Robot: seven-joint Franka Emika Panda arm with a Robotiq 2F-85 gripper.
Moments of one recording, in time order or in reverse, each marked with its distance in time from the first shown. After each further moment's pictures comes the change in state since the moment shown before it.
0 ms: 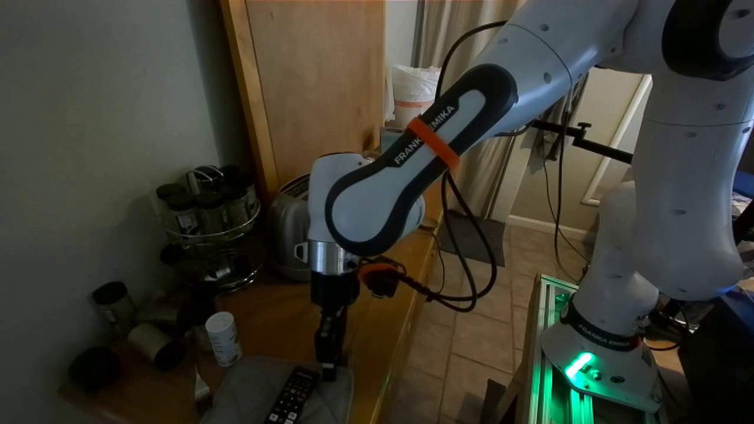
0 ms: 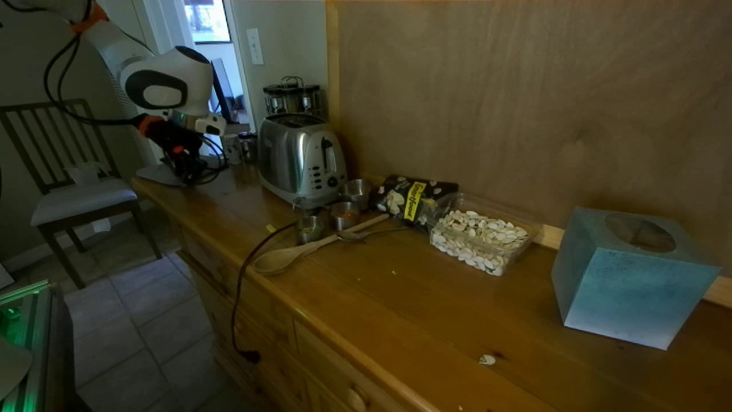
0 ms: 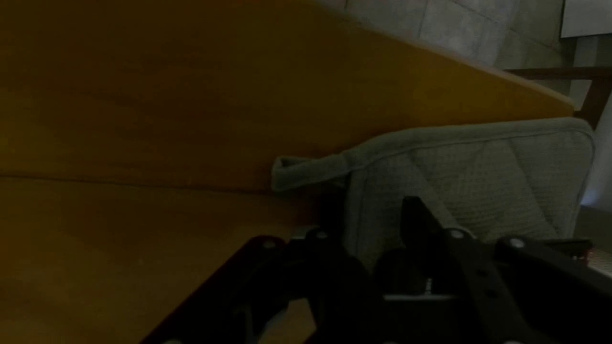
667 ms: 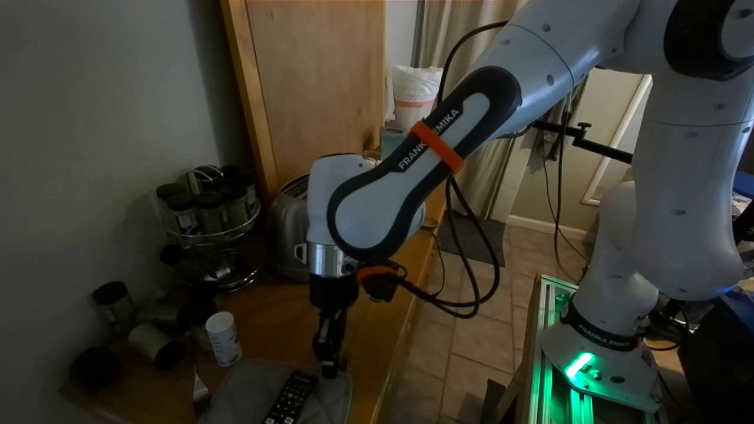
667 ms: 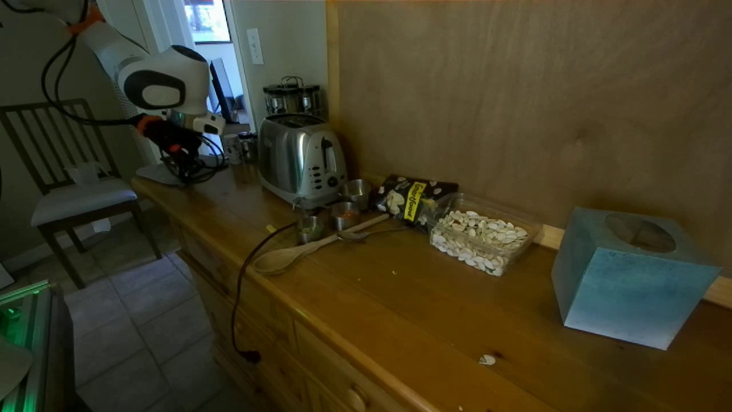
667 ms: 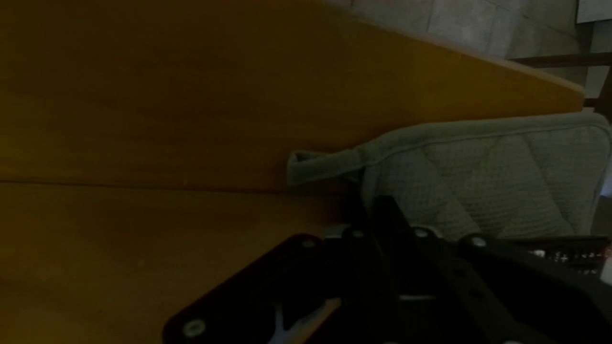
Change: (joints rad) arm 0.002 0.001 0.010 -0.002 -0.034 0.026 0.069
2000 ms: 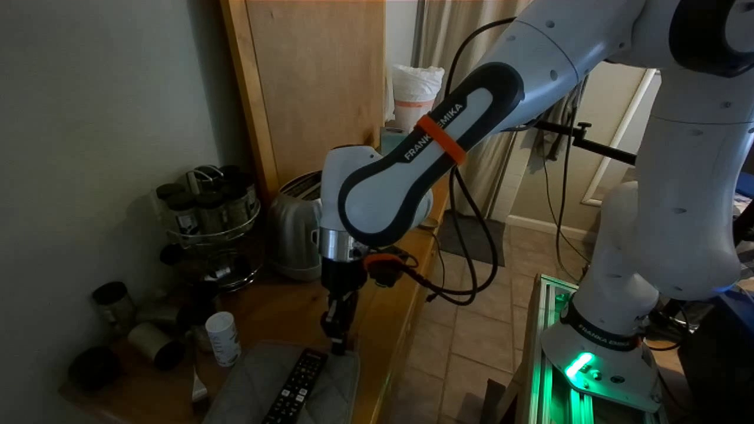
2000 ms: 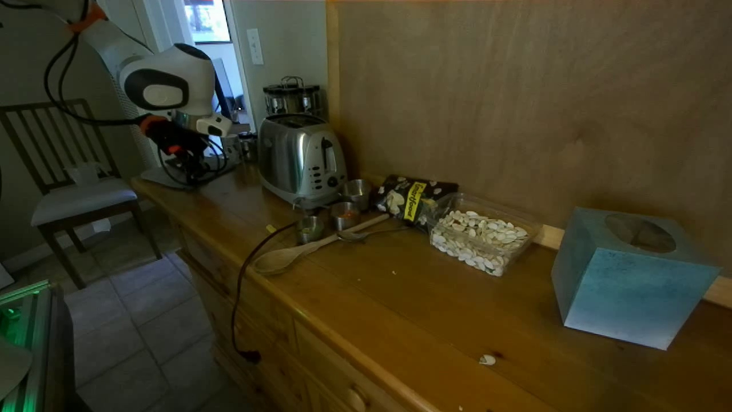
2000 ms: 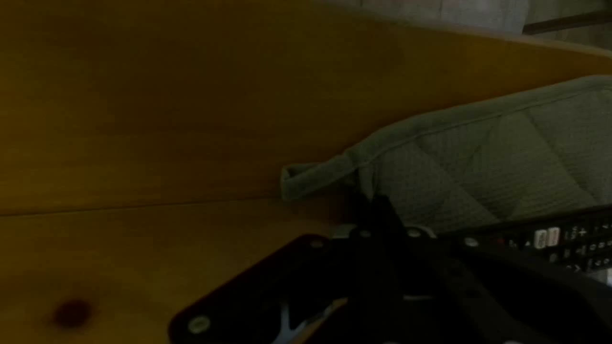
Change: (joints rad) arm -0.041 -0.046 -0.026 -0.055 -0.008 0.008 0.067
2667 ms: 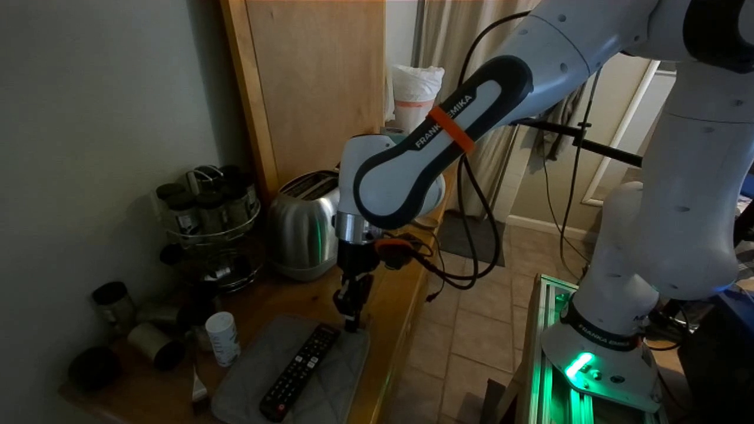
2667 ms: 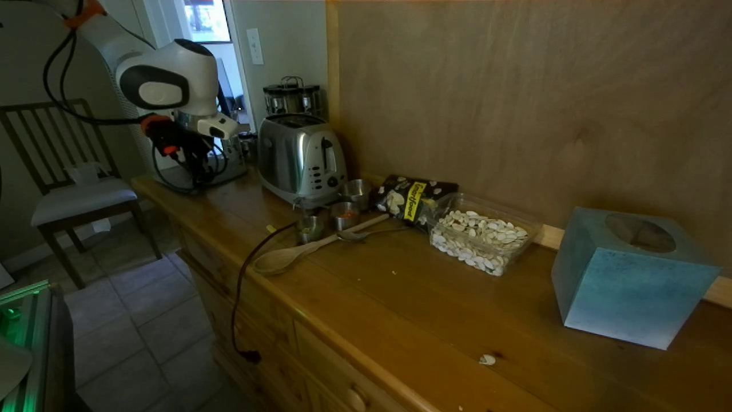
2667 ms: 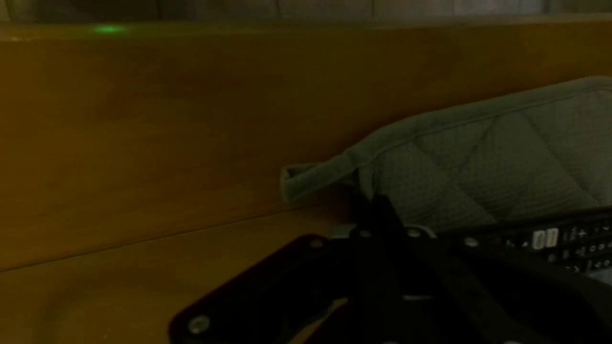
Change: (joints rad) arm -0.034 -0.075 -0.050 -0.079 0.001 0.000 0.059
